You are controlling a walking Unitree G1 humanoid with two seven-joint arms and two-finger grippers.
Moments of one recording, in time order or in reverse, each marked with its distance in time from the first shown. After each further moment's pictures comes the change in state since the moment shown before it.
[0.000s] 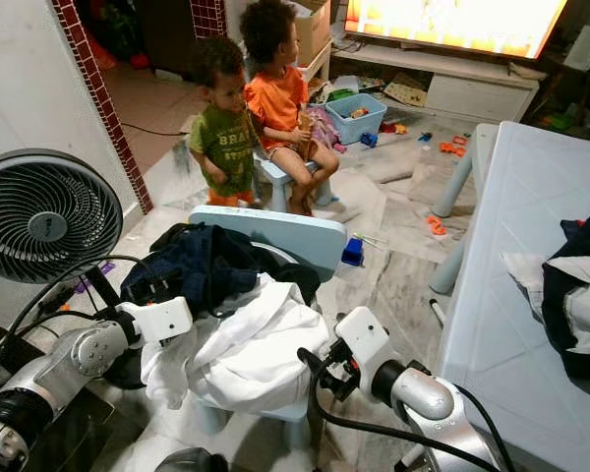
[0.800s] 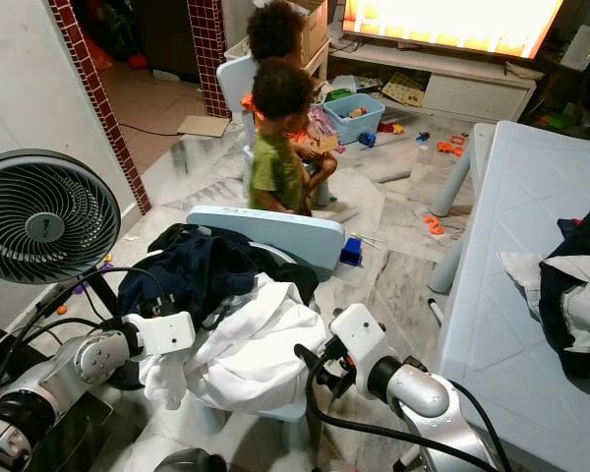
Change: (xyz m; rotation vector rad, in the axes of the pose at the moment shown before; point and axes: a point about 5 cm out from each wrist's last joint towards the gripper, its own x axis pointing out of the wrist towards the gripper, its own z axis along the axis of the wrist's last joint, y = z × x) left arm -0.003 -0.012 -0.009 0.013 0.014 -0.097; right arm 0.005 0.001 0.006 -0.028 -0.014 -0.013
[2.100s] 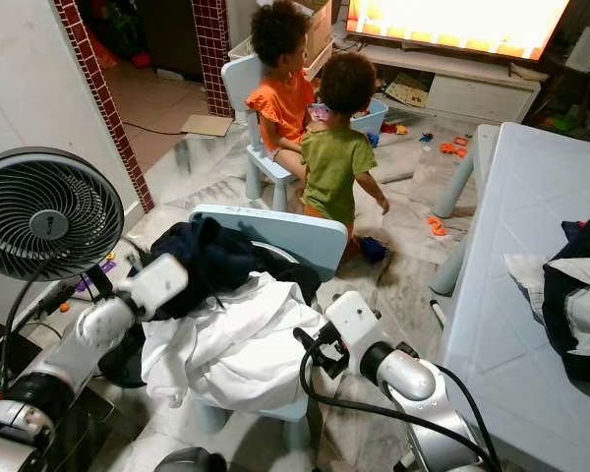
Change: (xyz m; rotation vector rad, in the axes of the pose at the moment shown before) left arm 0.013 0.076 0.036 -0.505 -0.148 0.480; right arm 0.019 -0.011 0.002 -0.032 -0.014 -0.067
